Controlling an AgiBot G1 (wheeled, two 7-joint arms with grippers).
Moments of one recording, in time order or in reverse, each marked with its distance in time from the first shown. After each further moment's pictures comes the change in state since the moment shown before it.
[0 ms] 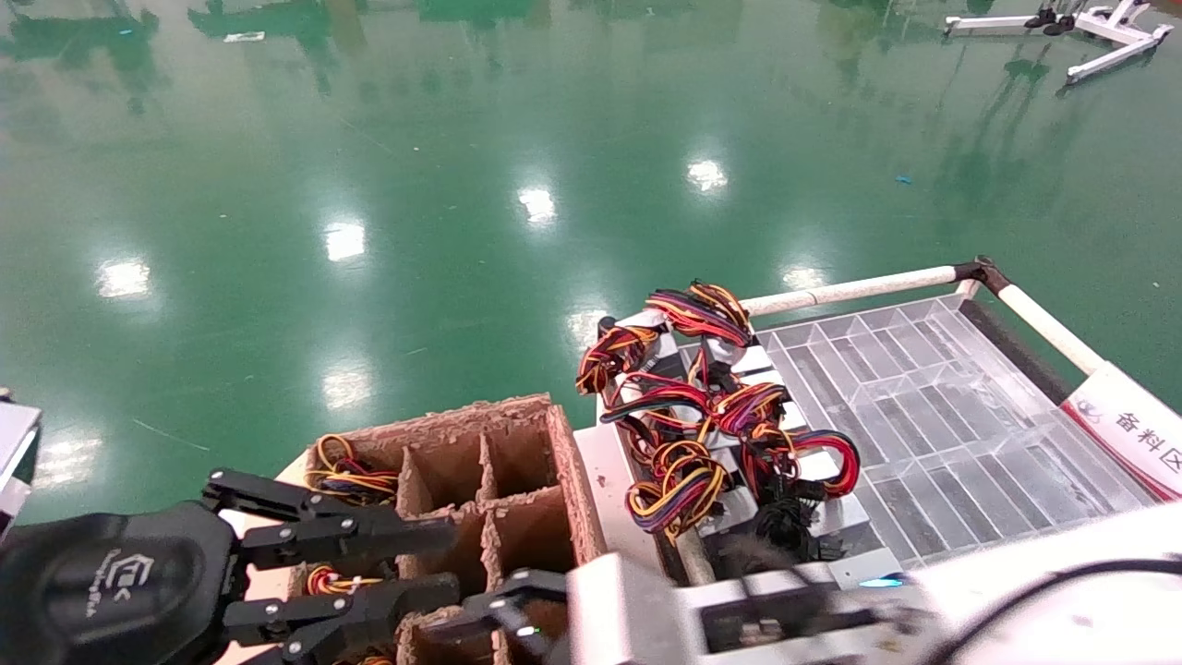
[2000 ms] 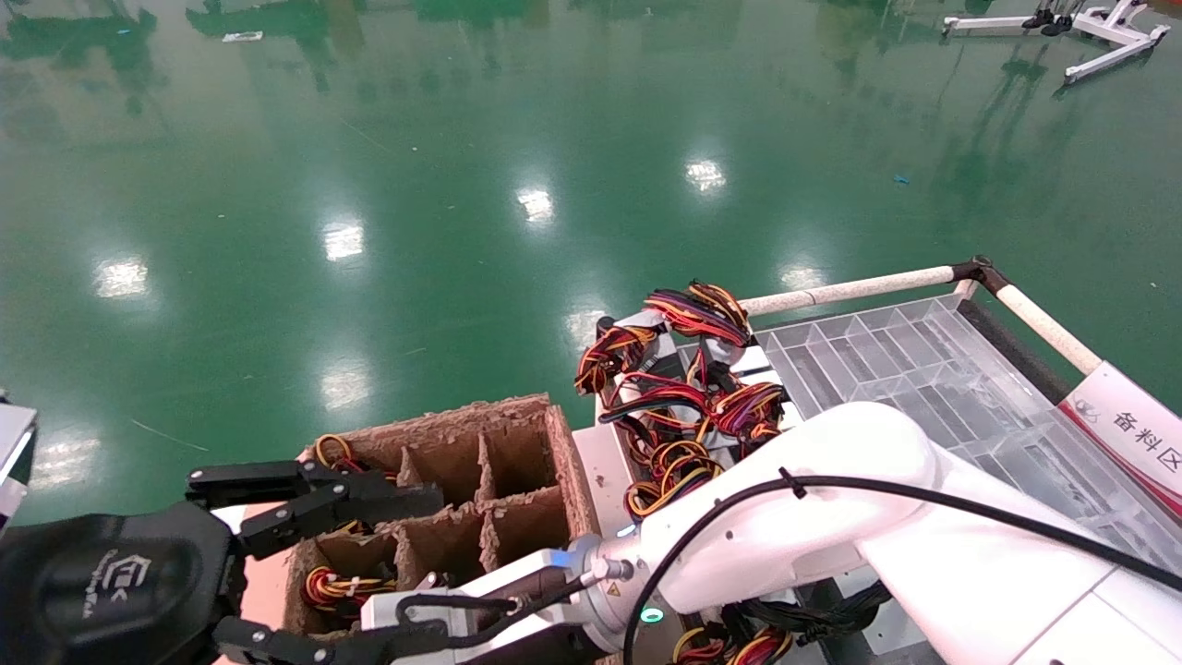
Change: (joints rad) left arm 0.000 0.000 0.000 0.000 0.000 0.000 0.000; right arm 0.274 -0.323 -0.463 -0.317 -0.167 0.260 -0.221
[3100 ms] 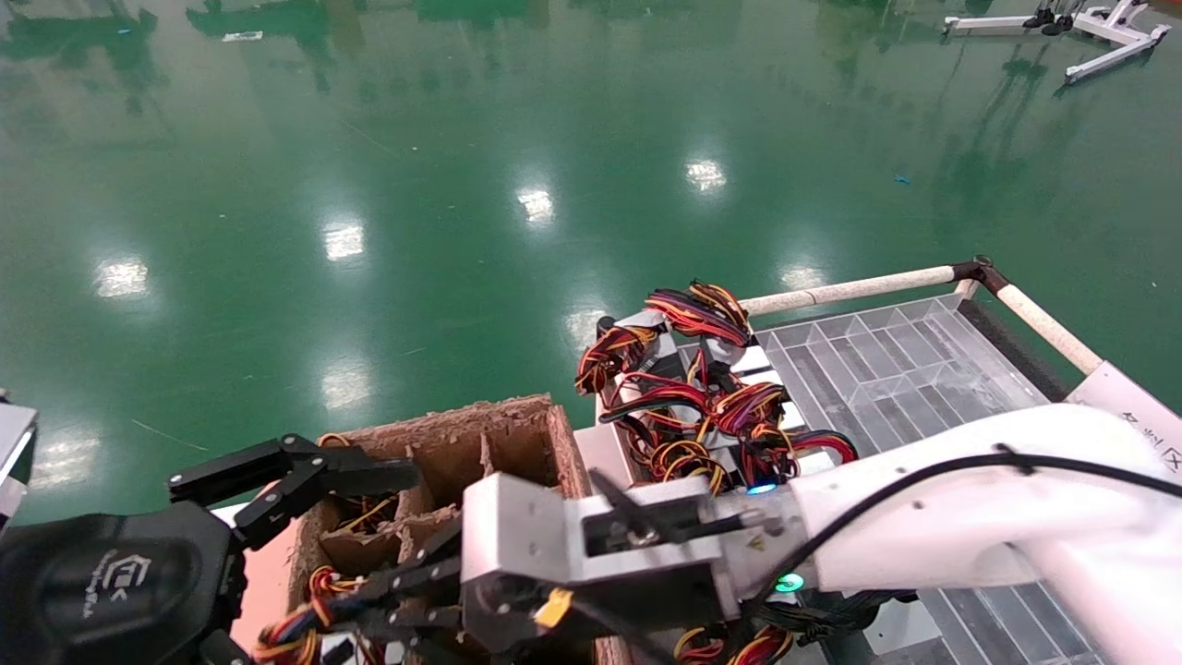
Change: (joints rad) left arm 0.000 0.000 0.000 0.000 0.000 0.000 0.000; right arm -0.064 0.230 0.158 0.148 0.320 -0.056 -0.026
